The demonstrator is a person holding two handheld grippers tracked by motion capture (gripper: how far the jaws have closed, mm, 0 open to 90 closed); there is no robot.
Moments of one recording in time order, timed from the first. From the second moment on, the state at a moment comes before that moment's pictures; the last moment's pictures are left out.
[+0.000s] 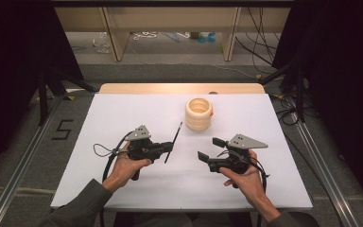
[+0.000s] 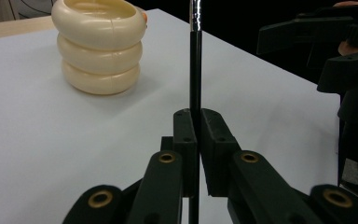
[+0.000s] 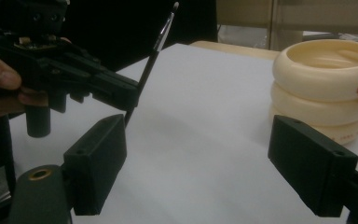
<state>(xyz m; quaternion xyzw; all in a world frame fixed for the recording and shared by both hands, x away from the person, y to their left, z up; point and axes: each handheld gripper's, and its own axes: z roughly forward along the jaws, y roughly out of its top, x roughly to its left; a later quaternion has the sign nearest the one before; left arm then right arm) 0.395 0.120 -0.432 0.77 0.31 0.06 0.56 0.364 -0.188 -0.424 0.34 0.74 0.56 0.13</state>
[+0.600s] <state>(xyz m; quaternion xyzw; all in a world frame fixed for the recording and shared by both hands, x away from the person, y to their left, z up) 0.387 0.113 -0.431 0.76 0.31 0.06 0.57 0.385 -0.158 -0.421 0.33 0.72 0.60 0.08</state>
